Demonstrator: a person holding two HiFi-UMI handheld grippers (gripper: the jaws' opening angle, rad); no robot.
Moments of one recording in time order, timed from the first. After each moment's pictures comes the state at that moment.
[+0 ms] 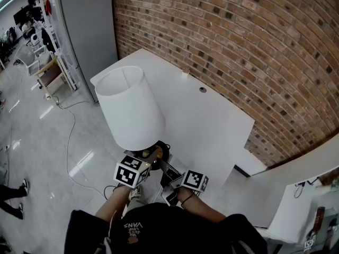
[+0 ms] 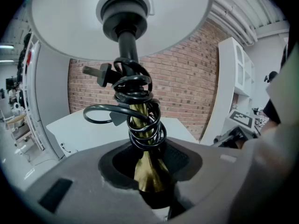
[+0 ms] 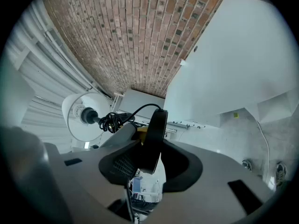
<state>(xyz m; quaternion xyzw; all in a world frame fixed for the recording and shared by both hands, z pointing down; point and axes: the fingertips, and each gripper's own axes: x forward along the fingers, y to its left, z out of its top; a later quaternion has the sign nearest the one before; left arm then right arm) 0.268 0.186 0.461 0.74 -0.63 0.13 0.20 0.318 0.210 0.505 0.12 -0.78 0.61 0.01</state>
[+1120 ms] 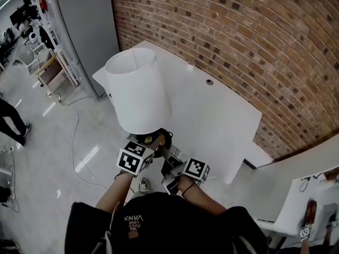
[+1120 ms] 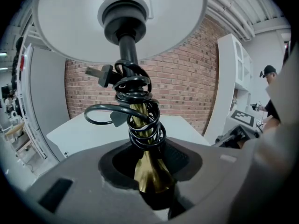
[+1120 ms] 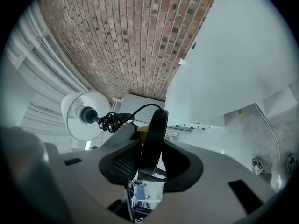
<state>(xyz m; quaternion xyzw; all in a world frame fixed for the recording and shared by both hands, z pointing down) 0.215 0.150 0.457 0.75 -0.62 0.16 0.18 0.261 0.178 0.503 0.13 -0.77 0.63 -0.02</state>
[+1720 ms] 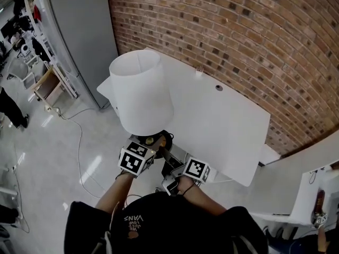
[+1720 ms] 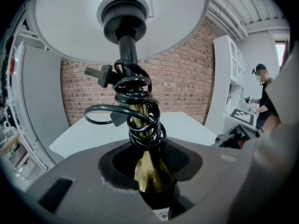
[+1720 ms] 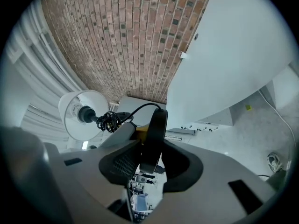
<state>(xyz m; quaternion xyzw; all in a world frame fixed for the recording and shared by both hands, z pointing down) 0.097 0.144 0.461 0.78 -0.58 0.19 0.17 0.138 0.175 0.511 0.16 -0.76 0.63 -0.06</state>
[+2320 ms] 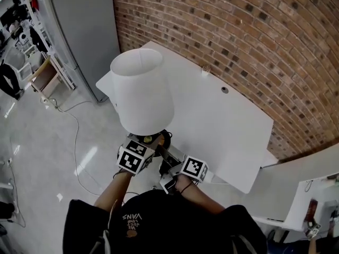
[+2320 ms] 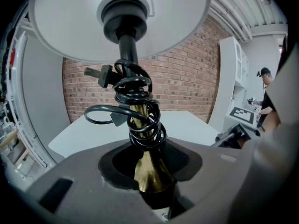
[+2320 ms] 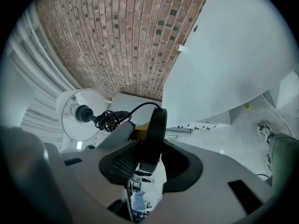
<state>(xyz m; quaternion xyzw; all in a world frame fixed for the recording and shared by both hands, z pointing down) 0.048 0.112 0.486 0.77 -0.58 0.19 0.18 0.090 0.144 0.534 0.17 -0.75 0.64 -0.03</state>
